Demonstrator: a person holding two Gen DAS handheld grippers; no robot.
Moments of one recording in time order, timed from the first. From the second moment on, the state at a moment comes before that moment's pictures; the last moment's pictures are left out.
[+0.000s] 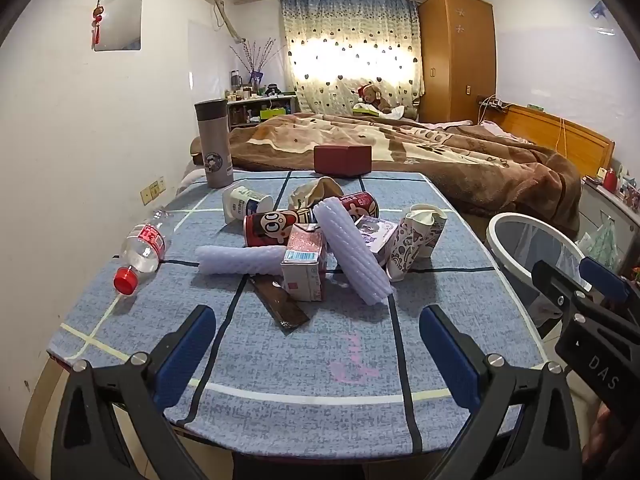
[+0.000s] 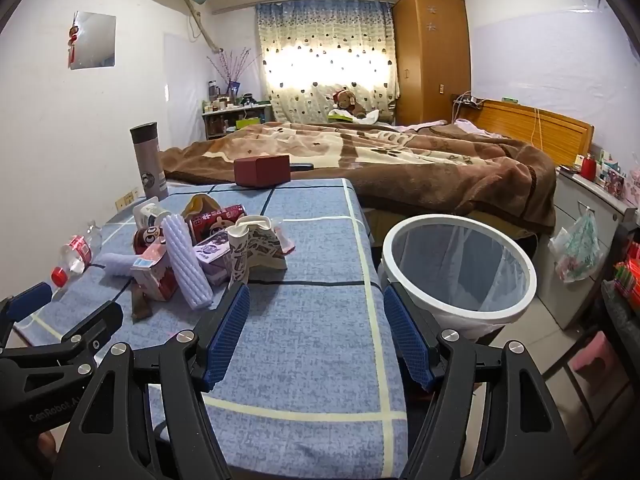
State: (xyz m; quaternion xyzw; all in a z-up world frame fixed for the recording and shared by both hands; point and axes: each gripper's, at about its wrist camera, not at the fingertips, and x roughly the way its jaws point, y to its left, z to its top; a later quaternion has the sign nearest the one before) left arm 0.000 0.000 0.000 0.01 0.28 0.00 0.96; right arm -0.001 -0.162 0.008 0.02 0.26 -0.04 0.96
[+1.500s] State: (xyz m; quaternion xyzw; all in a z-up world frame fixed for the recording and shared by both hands) left arm -0.003 -0.002 -0.002 0.01 0.29 0.00 0.96; right arm -0.003 -0.160 0.007 0.02 0.26 -0.04 0.97
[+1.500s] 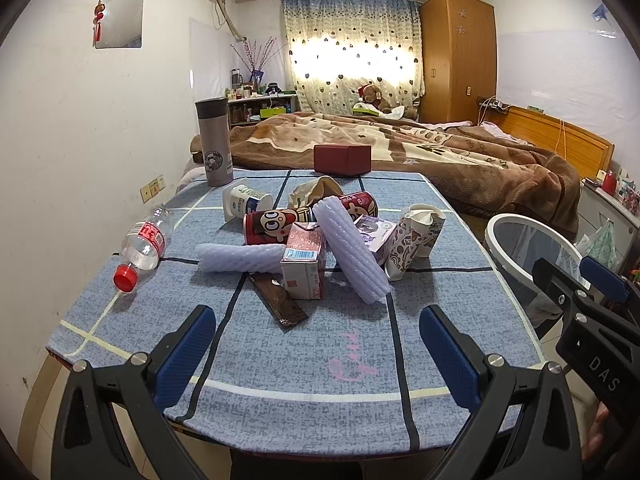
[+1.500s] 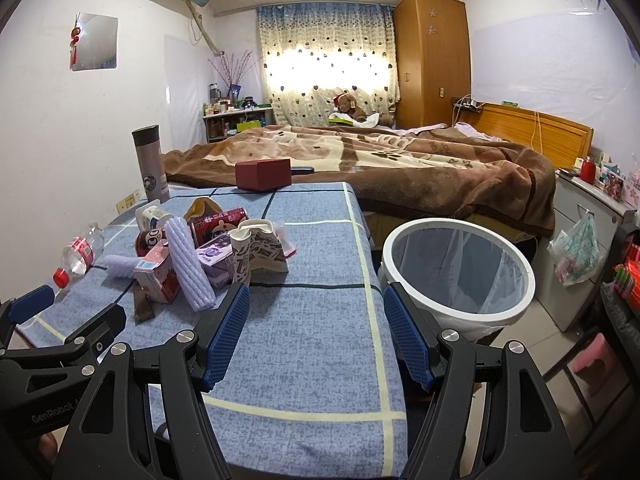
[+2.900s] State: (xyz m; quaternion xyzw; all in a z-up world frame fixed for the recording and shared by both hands) left arm -0.002 -0.001 -0.003 0.01 0.29 0.00 0.96; right arm -0.006 -0.162 0.013 0.02 0.26 -0.03 0.97
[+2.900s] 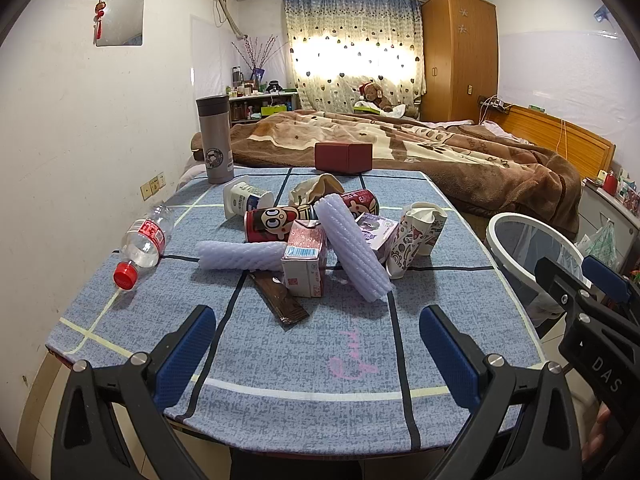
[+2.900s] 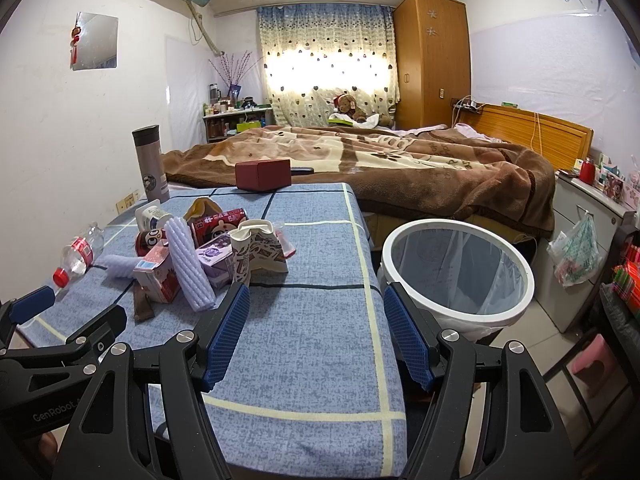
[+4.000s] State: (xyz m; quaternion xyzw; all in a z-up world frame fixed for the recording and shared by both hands) left arm 0.096 0.165 -0.012 -0.05 0.33 0.10 0.94; right arm 0.096 -0.133 -0.024 0.07 0.34 0.05 0.94
